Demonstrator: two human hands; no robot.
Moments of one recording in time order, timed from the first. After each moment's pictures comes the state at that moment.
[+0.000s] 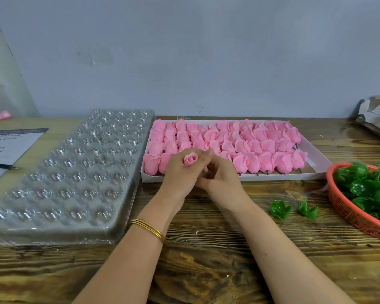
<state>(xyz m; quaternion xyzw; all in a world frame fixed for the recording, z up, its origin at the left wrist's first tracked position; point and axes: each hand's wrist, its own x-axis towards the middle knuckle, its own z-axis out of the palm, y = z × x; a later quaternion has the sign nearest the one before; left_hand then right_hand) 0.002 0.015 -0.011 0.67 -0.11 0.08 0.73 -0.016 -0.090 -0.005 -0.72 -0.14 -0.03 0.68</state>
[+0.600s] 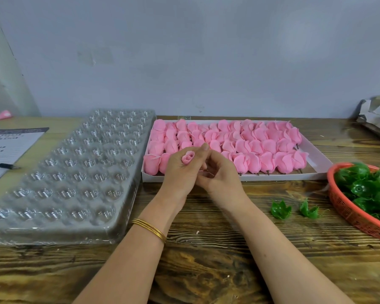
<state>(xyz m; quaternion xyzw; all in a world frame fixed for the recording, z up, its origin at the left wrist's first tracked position) 0.005 0.014 -0.014 0.62 -0.10 0.08 0.77 -0.016 -0.087 -0.008 -0.71 -0.14 -0.06 0.69</state>
